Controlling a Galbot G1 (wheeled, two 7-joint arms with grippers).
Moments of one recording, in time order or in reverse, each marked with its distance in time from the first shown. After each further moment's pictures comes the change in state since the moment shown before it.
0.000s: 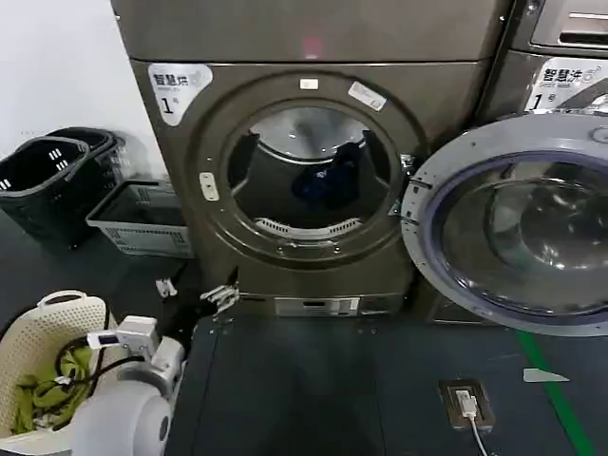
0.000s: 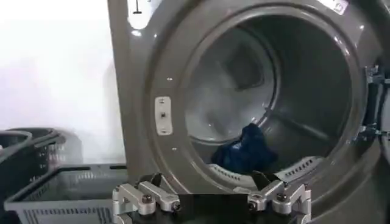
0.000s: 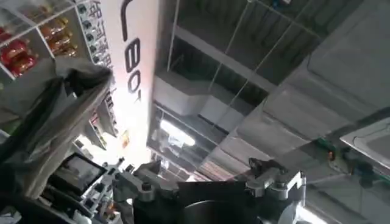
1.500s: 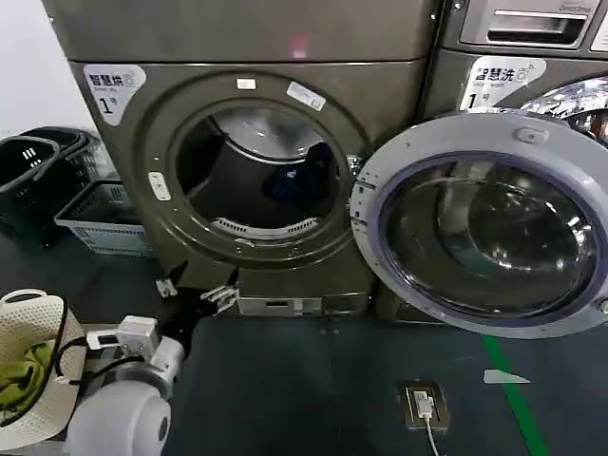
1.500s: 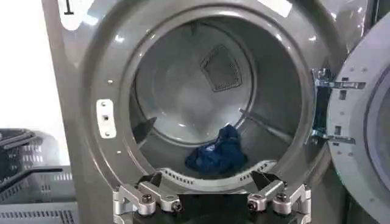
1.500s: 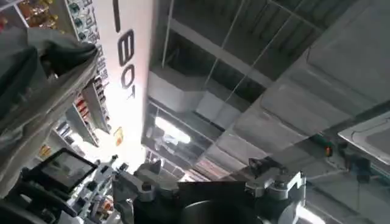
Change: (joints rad) left arm 0.003 0.006 0.004 -0.009 -0.004 0.000 0.002; right arm -0.008 -0.004 0.052 -0.032 0.035 0.011 0.029
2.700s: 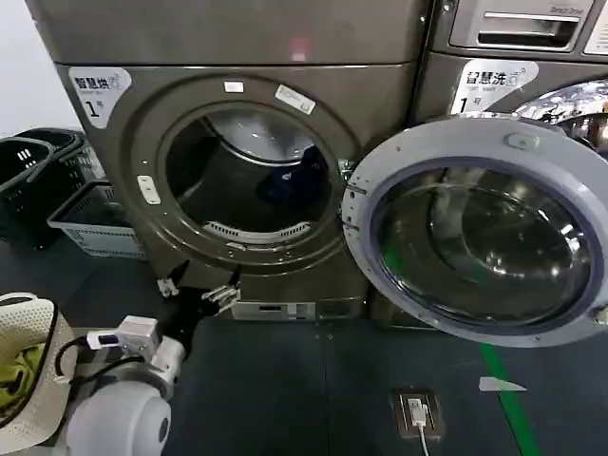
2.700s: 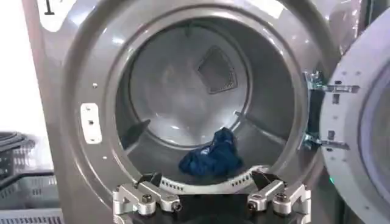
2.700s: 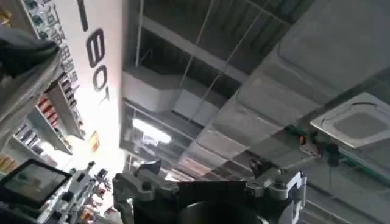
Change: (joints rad) left arm -0.014 0.001 0.003 0.013 0.002 0.000 0.009; right arm -0.012 -0.019 0.053 -0.028 0.040 -0.018 0.063
